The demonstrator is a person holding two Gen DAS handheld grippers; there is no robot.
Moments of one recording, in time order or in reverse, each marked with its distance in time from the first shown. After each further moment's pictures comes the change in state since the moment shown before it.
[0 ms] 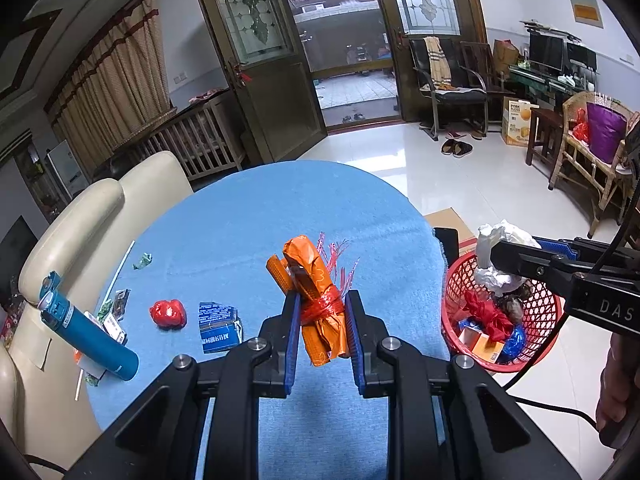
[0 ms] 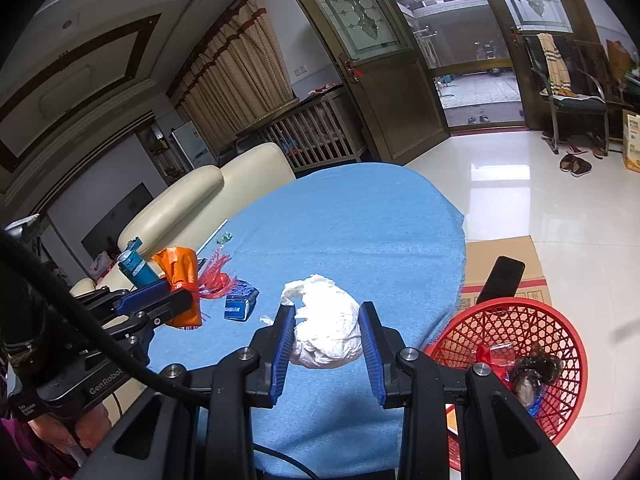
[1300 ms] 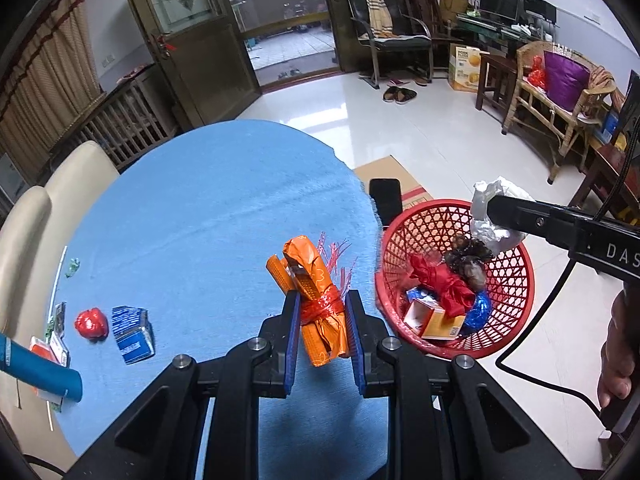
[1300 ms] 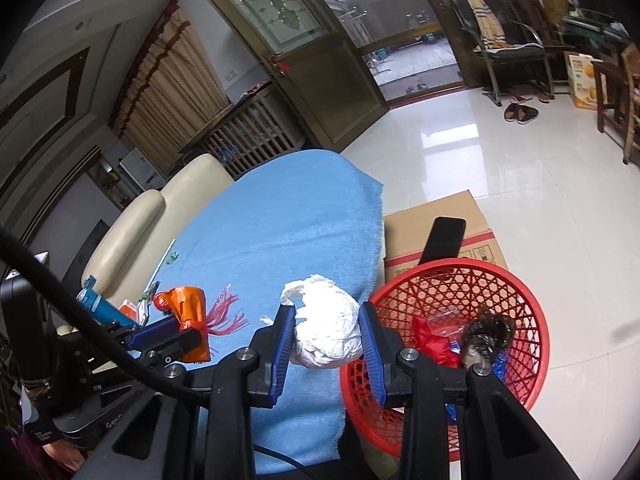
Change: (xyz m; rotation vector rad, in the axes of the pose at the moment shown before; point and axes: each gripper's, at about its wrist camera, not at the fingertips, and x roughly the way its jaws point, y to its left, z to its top) left arm 0.069 -0.071 0.011 0.129 0.179 -0.195; right arm -0.006 -0.092 -0.012 0.213 0.031 -0.131
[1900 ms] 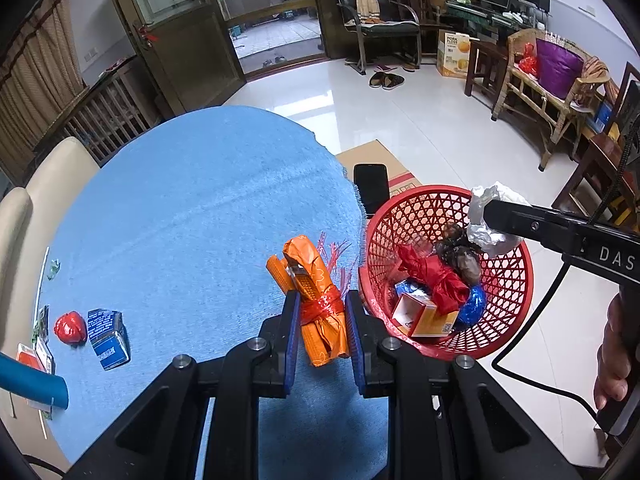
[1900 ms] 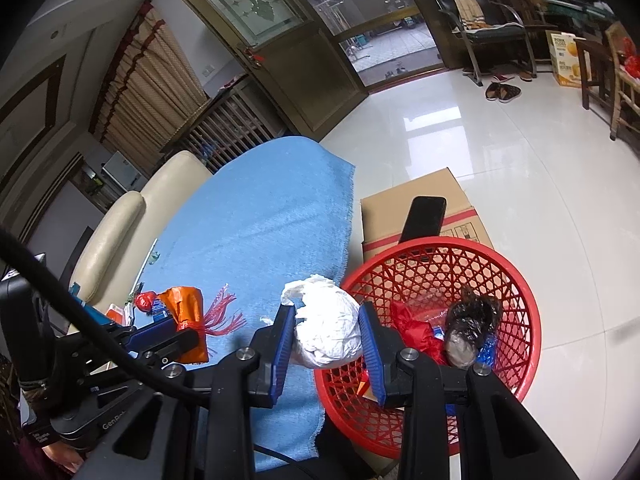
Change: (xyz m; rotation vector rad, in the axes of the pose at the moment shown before) left arm 0.028 -0.012 0.006 0.024 0.049 -0.041; right arm 0.015 -0.027 -0.006 0.064 0.045 -0.045
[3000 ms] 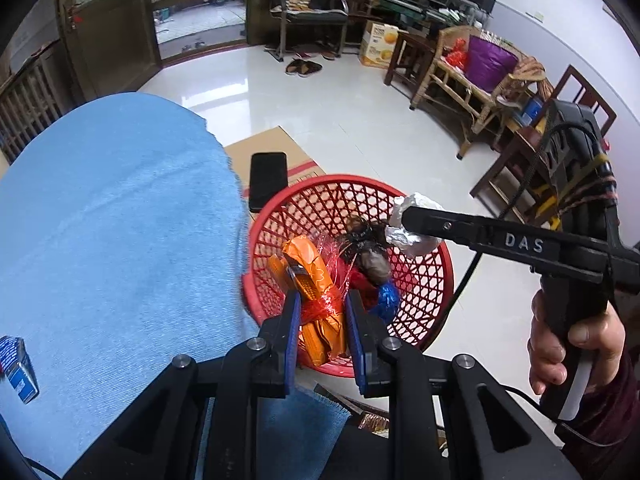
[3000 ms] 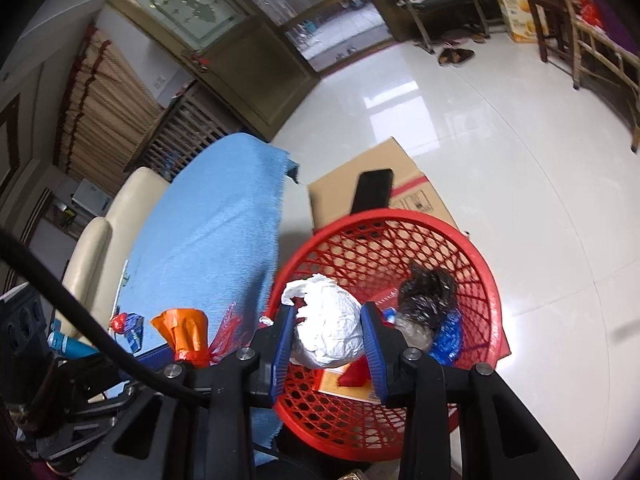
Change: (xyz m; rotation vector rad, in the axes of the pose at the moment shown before) left arm 0.033 -0.042 0.012 0.048 0.055 -0.348; right arm 0.014 -0.063 -0.003 0.172 0.057 -0.087
